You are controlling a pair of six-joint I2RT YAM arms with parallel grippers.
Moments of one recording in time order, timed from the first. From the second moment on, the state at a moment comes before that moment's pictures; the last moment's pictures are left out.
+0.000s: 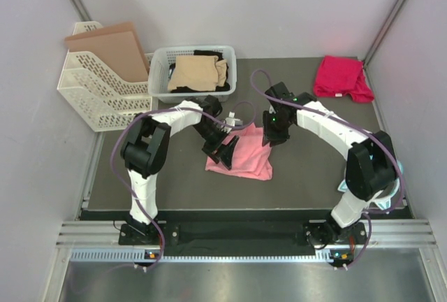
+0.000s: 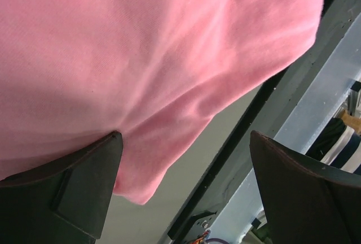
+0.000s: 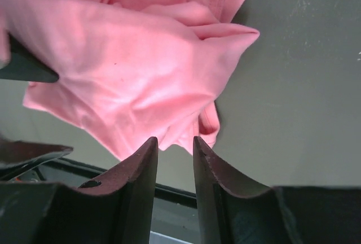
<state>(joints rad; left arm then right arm) -0.50 2.02 1.43 -0.99 0.72 0.27 0.54 1.68 1.33 -0.87 -0.10 0.53</state>
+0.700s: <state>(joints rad) -0.49 1.93 1.30 -0.89 0.68 0.27 0.59 1.86 1.16 -0.63 -0.35 0.60</state>
